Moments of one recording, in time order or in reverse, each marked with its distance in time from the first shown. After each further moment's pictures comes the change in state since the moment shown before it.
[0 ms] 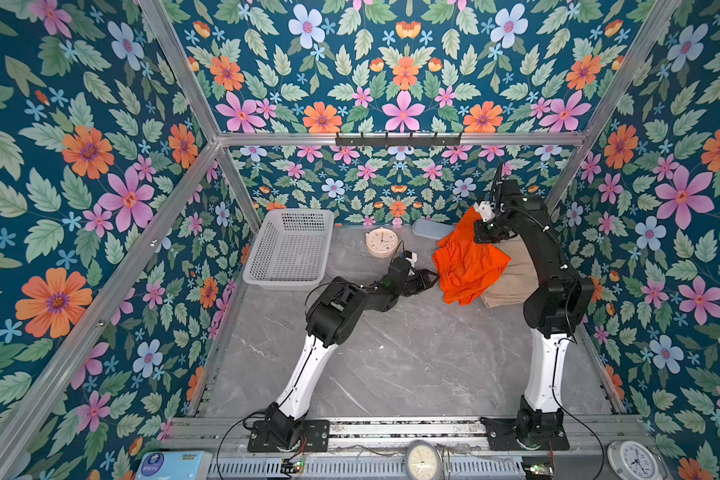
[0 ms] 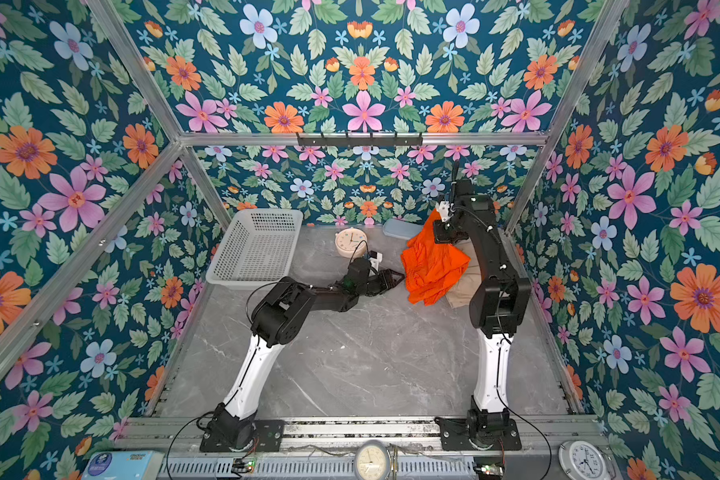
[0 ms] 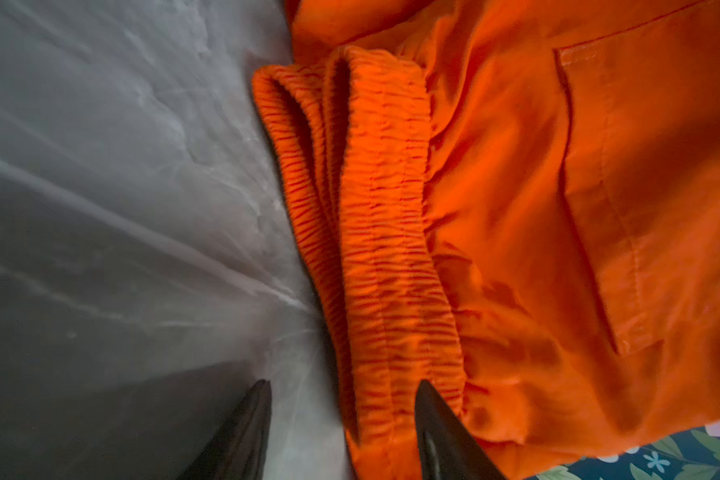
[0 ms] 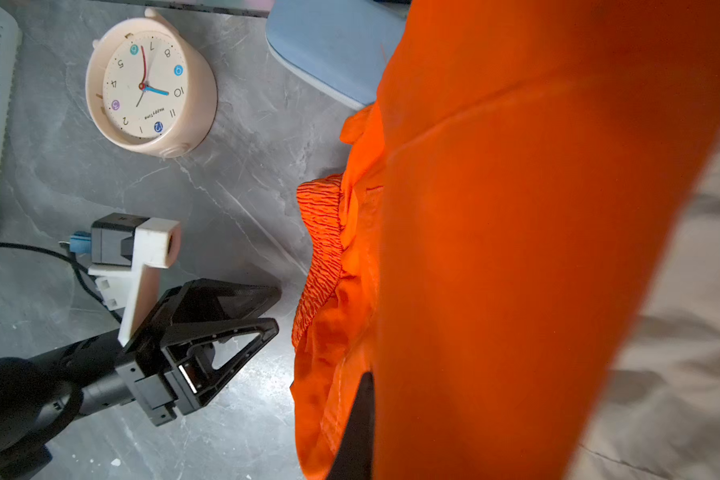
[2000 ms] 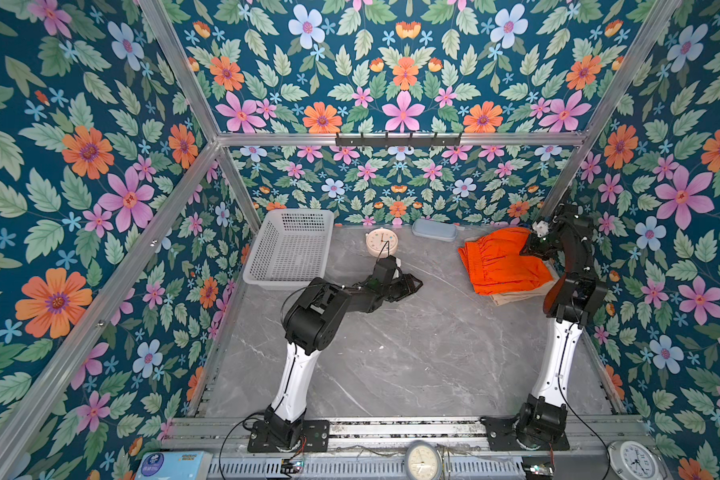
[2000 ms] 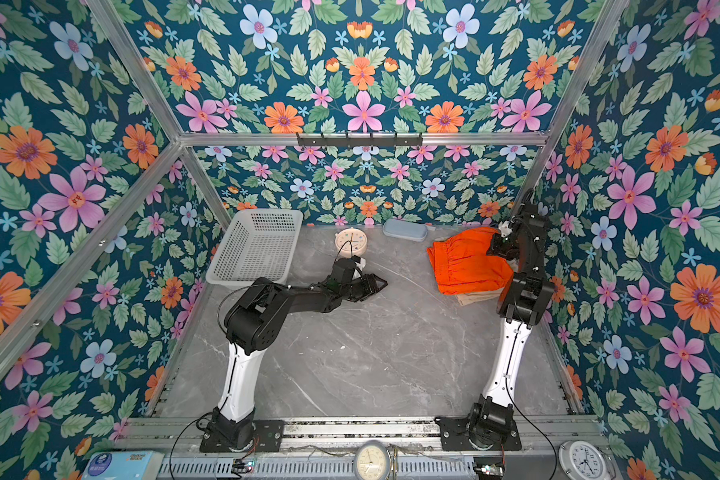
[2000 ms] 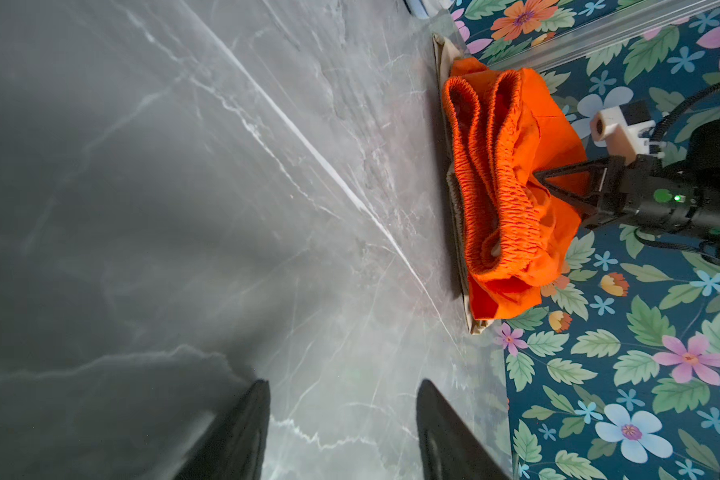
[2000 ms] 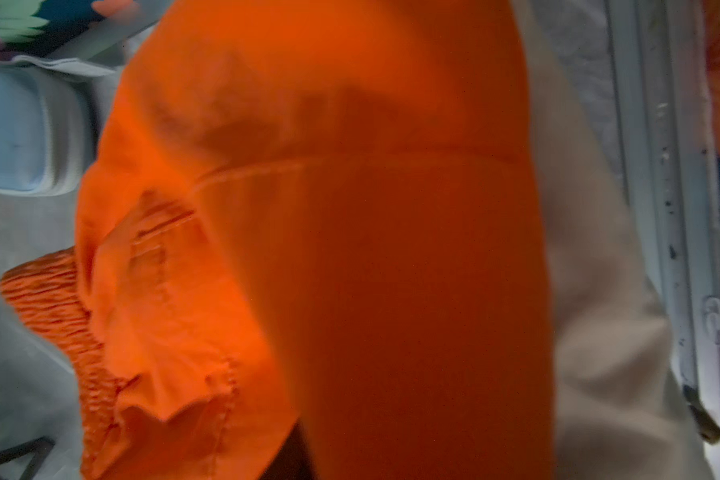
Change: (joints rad) left arm 0.054 -0.207 -0.212 -0.186 -0.010 0.064; right arm -0.418 0.422 0.301 -0.026 -0.114 -0.008
